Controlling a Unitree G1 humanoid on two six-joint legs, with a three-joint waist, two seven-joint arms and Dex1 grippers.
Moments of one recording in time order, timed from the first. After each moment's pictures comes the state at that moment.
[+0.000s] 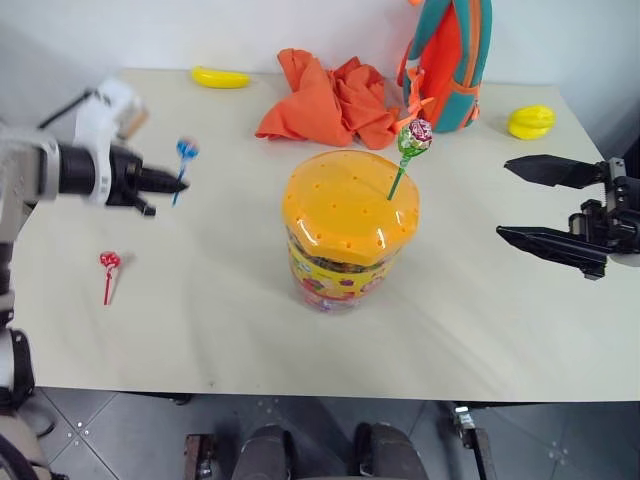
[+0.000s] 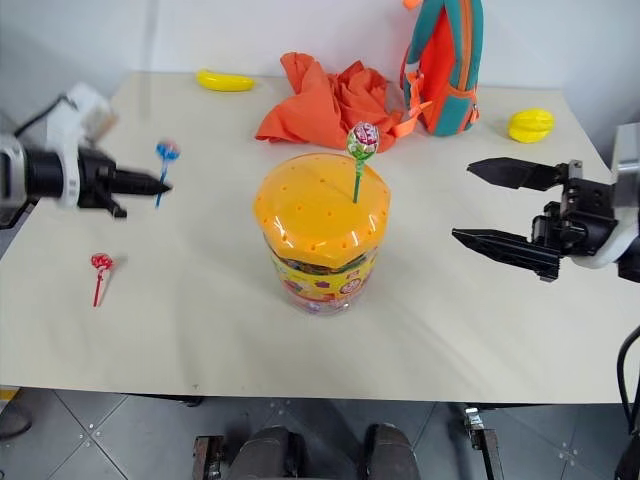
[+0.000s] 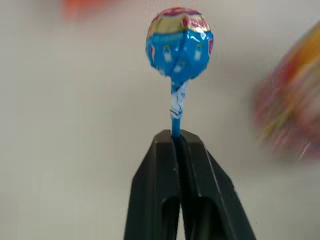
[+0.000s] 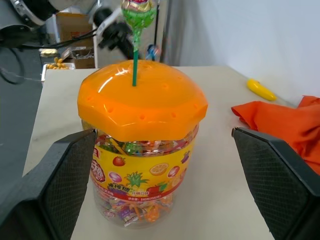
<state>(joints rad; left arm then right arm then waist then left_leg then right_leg) -0.96 1.12 -0.15 0.07 -0.37 1.27 -0.91 -0.44 -0.97 -0.42 -0.17 0.89 0.52 1.26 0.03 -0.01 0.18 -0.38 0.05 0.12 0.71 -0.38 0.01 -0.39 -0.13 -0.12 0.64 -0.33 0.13</state>
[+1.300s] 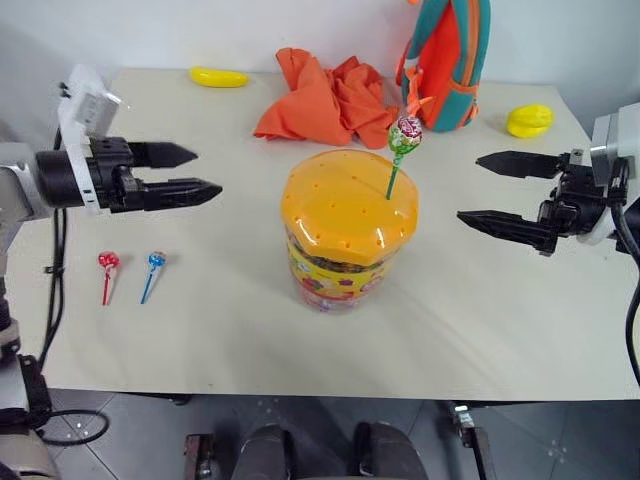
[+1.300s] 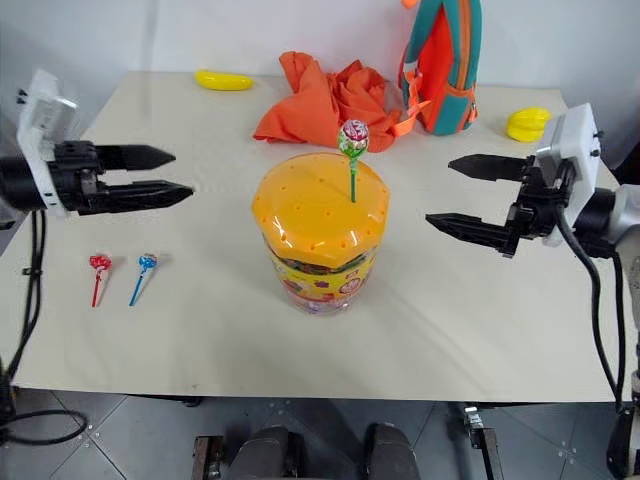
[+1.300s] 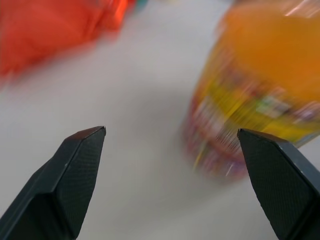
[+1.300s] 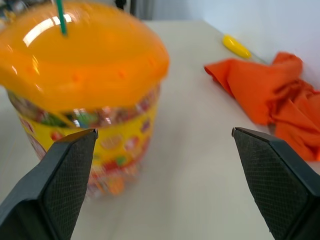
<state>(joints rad) -0.78 0.92 0.32 -0.01 -0.66 0.85 -1.15 -0.58 -0.94 -0.27 -0.20 0.76 0.62 1.10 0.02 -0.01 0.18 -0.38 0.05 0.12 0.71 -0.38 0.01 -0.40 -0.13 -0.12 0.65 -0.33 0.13</state>
